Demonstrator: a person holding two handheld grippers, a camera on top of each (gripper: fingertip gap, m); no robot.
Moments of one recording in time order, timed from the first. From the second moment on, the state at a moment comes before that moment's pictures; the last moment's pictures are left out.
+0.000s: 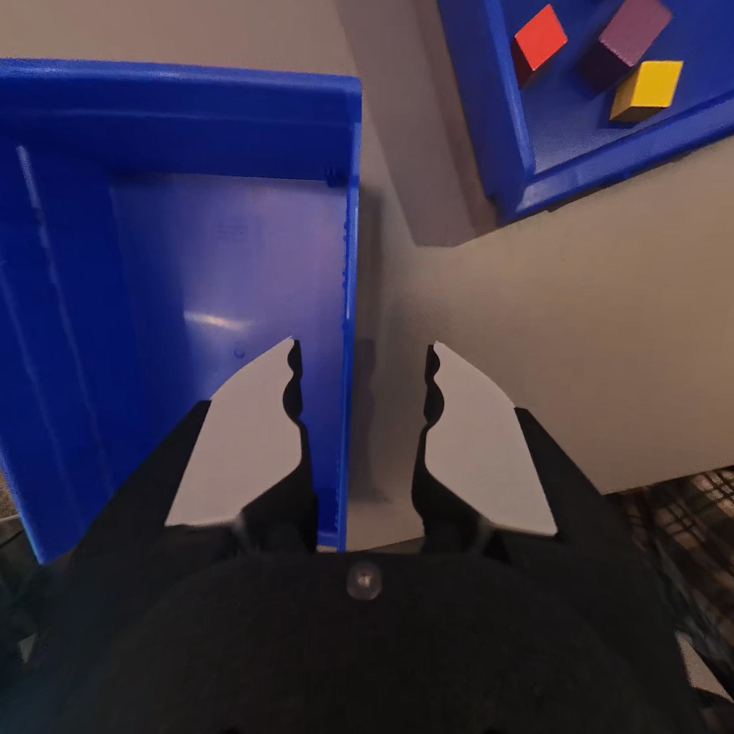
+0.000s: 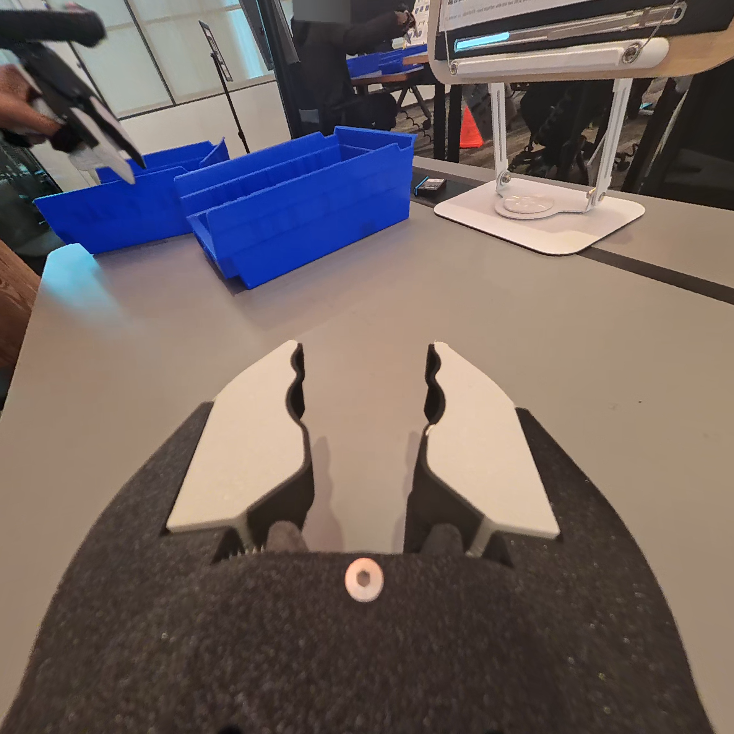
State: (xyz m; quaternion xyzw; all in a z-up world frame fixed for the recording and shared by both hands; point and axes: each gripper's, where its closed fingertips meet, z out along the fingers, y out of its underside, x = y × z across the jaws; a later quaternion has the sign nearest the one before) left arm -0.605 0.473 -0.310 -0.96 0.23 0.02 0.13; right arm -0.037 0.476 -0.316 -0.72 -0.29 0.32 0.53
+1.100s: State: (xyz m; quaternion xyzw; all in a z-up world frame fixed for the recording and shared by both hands) left arm -0.561 0.278 -0.338 -0.78 0.62 0.05 -0.03; right arm -0.021 0.462 -0.275 -0.70 -0.24 0.32 0.59
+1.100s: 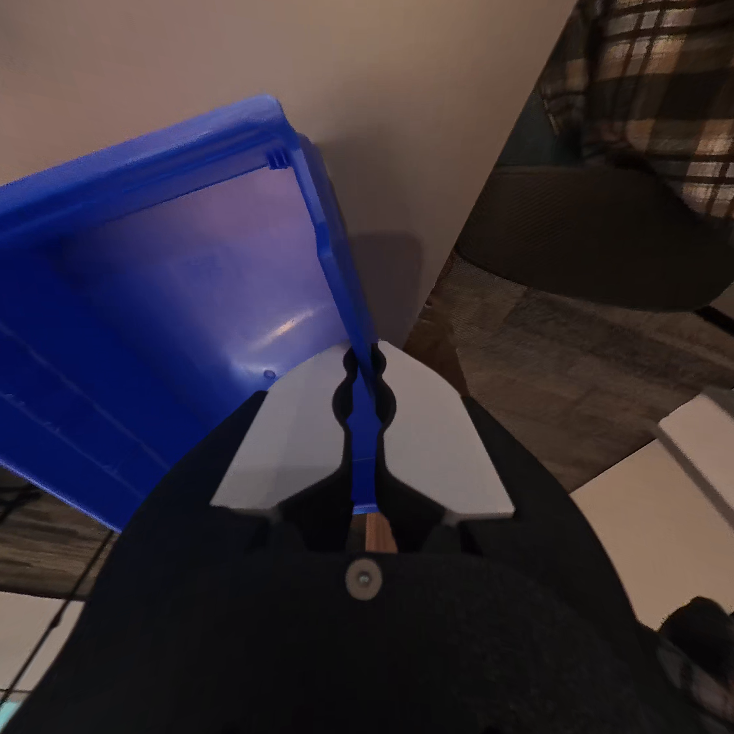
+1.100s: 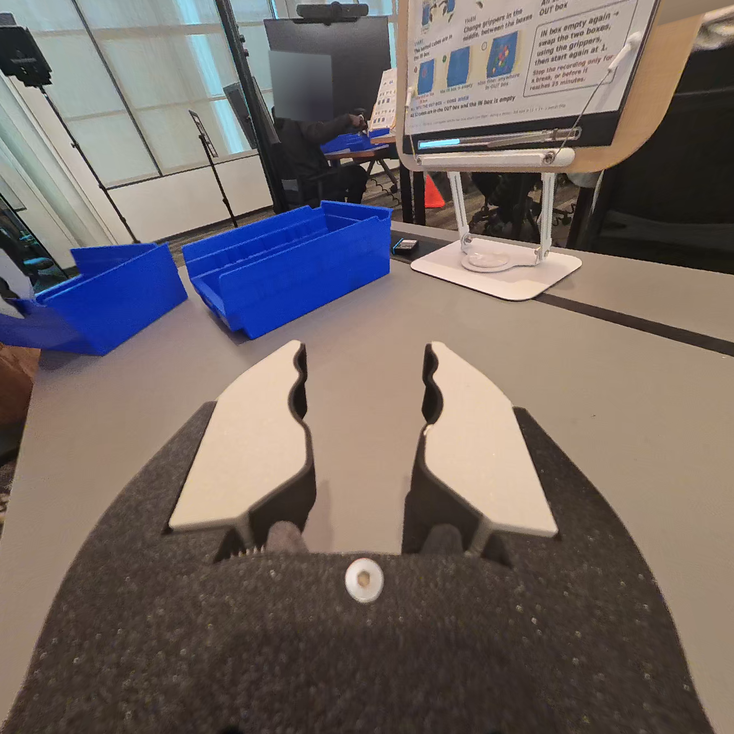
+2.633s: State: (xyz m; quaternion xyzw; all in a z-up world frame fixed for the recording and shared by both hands) left arm -0.126 0.240 -0.343 -0.61 0.79 0.06 0.07; right arm 0.050 0.376 -0.261 -0.86 -0.18 0.23 0.41
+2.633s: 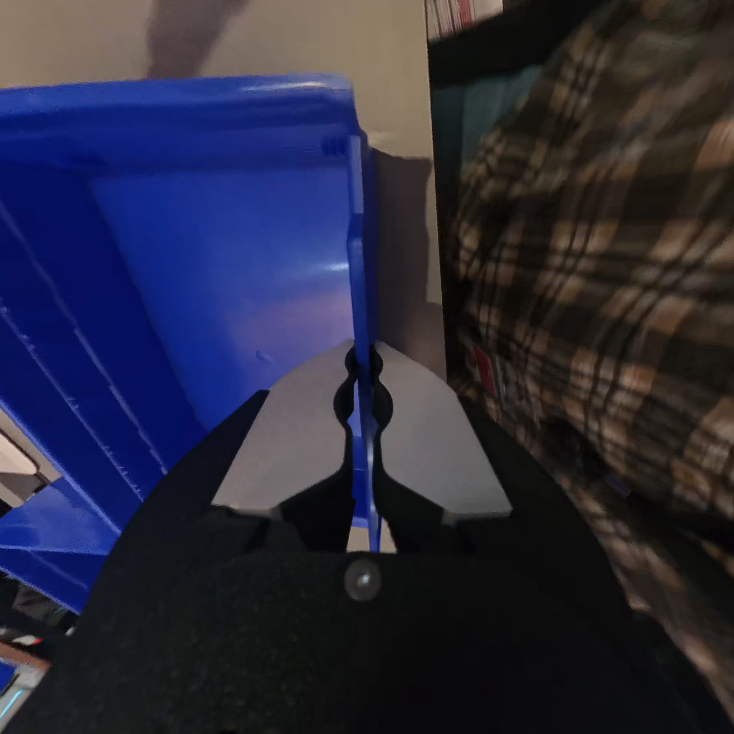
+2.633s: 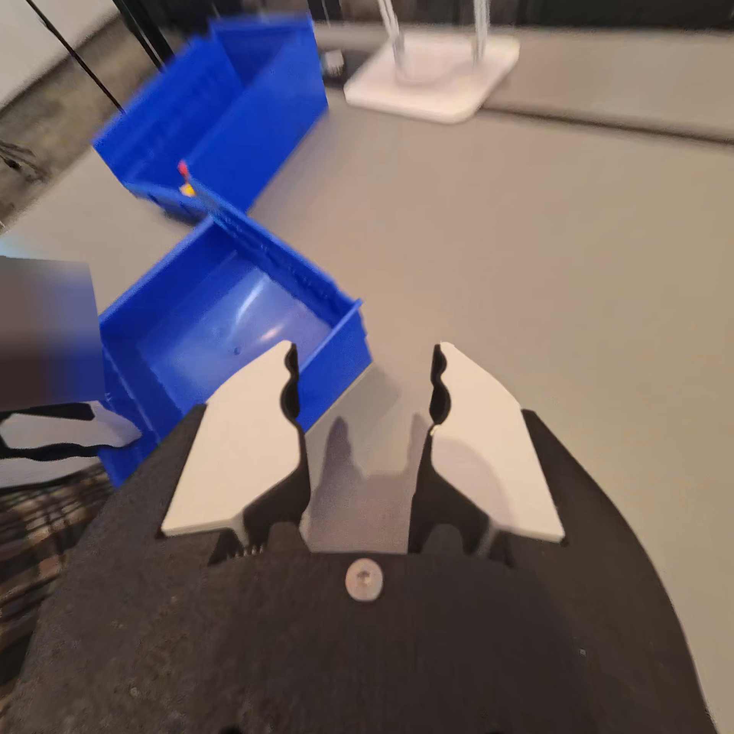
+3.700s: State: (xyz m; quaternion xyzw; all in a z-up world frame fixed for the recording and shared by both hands) left arm -0.291 0.369 -0.226 -0.69 0.40 -0.41 0.44; right arm 0.200 0.449 -0.350 -0.97 -0.24 -0.05 -0.09
